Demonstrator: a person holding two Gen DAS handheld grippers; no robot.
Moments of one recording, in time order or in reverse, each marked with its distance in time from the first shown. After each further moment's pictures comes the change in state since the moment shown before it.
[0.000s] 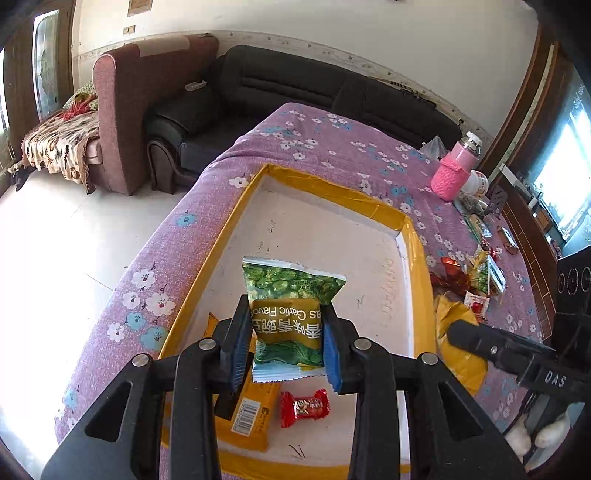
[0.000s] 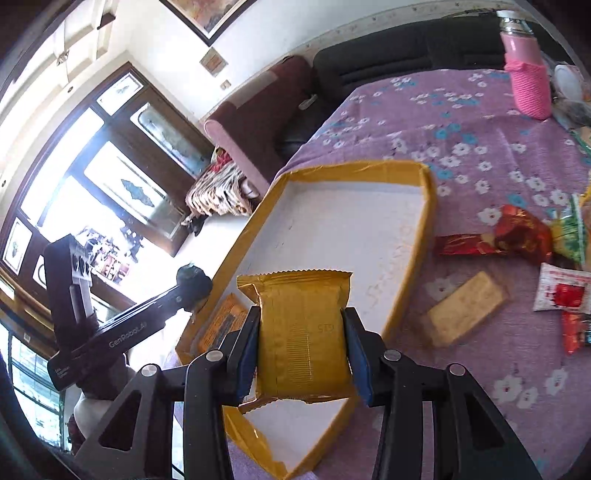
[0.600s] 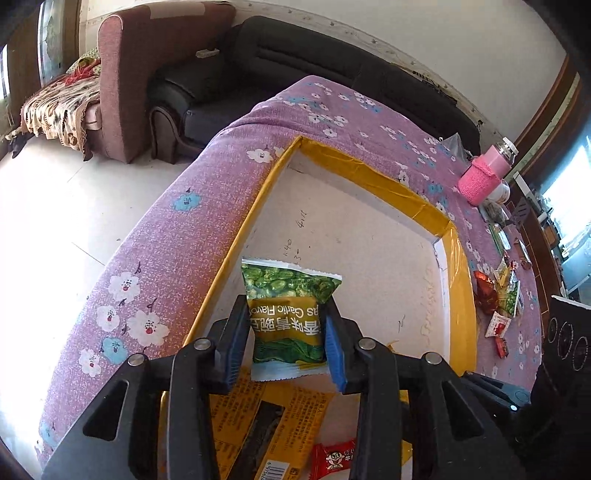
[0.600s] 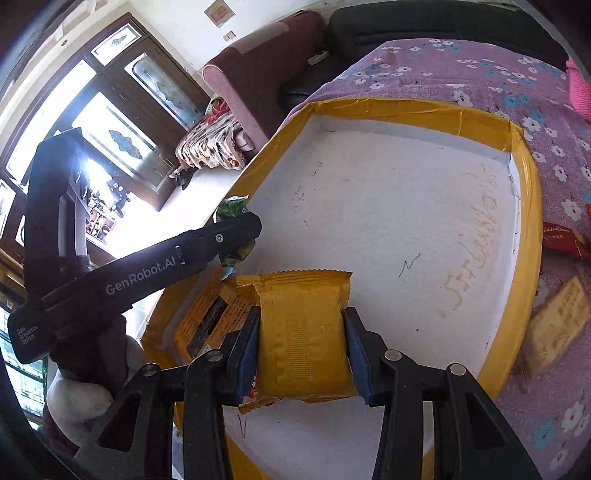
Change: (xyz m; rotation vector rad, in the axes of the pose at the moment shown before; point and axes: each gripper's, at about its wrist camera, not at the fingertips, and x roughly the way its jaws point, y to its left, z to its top) left arm 0.050 0.031 0.013 -0.097 0.089 -0.021; right arm 0.085 0.034 -0.003 -0.077 0.150 -0.062
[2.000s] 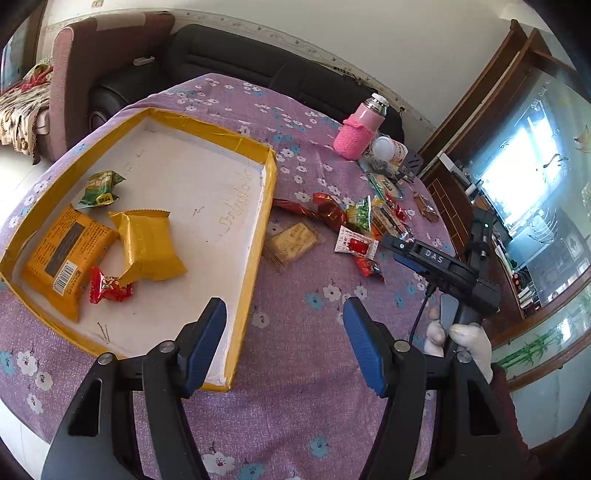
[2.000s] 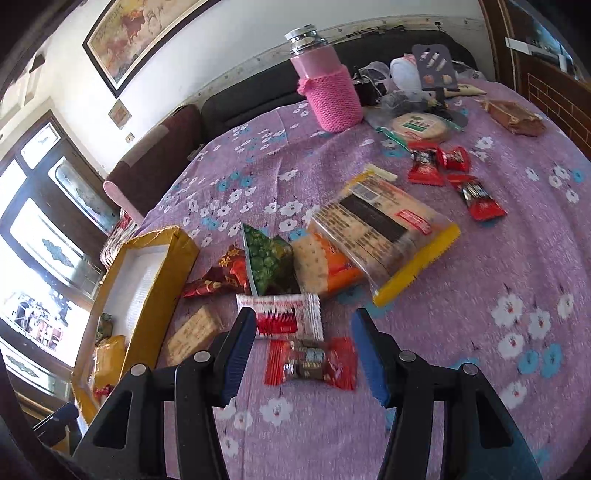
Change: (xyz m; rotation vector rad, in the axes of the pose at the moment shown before) left arm -0.083 -0.139 -0.116 0.064 -0.022 -0.224; right arm -0.168 -0.225 -0.050 0.267 -0.311 -0.287
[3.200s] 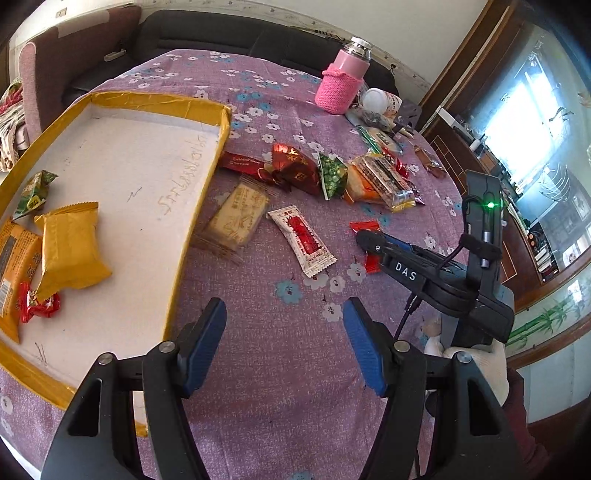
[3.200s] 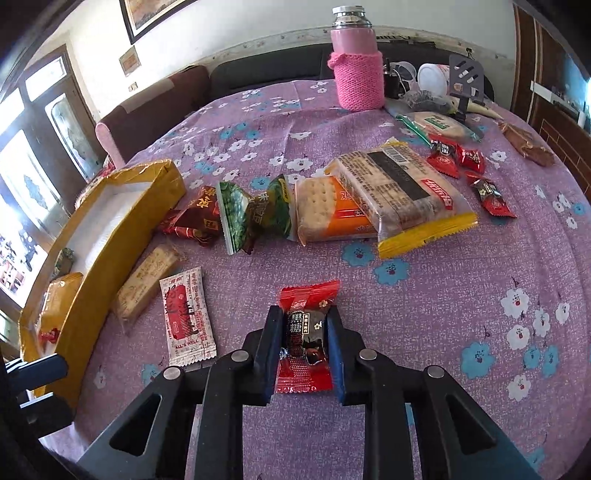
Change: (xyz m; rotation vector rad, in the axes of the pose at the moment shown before) left arm 0.072 -0.050 -0.004 0.126 0.128 0.035; right arm 0.013 0.012 -0.036 -0.166 0.041 -0.104
